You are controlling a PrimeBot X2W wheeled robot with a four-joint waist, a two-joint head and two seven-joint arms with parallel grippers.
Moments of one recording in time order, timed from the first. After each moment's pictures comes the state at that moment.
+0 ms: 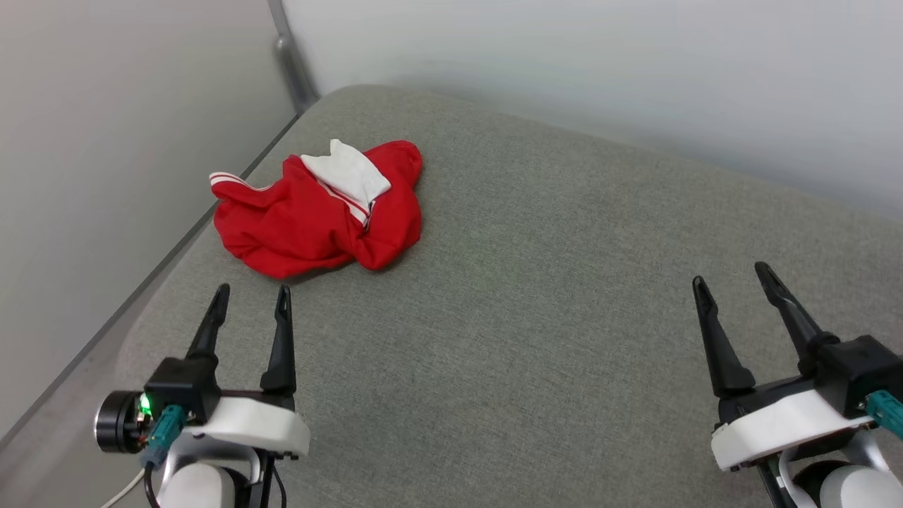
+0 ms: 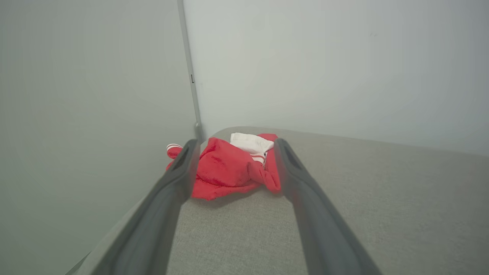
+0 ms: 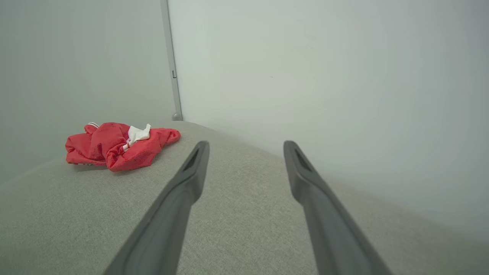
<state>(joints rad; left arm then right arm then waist) -0.10 0.05 0.04 0.12 -0.05 -0.09 -0.26 -0.04 -0.12 0.04 -0.13 0.07 0.13 -0.04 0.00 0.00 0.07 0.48</state>
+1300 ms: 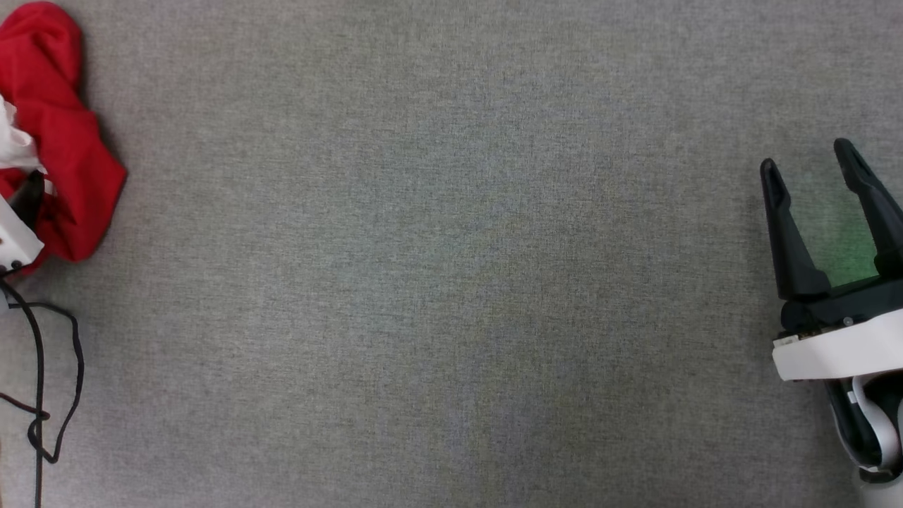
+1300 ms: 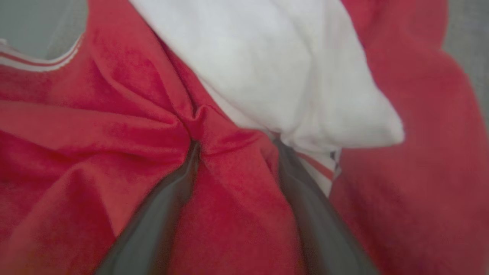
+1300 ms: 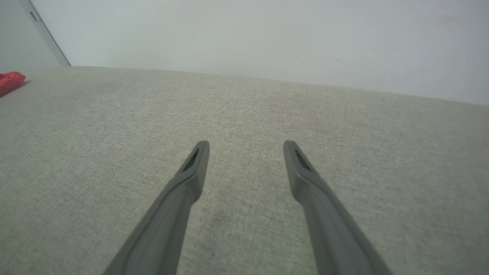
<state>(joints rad) -0.70 0.49 0.20 0.61 -0.47 -0.08 0.60 -0.24 -0.27 0.04 -0.18 0.19 0.13 -0.05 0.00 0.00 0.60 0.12</state>
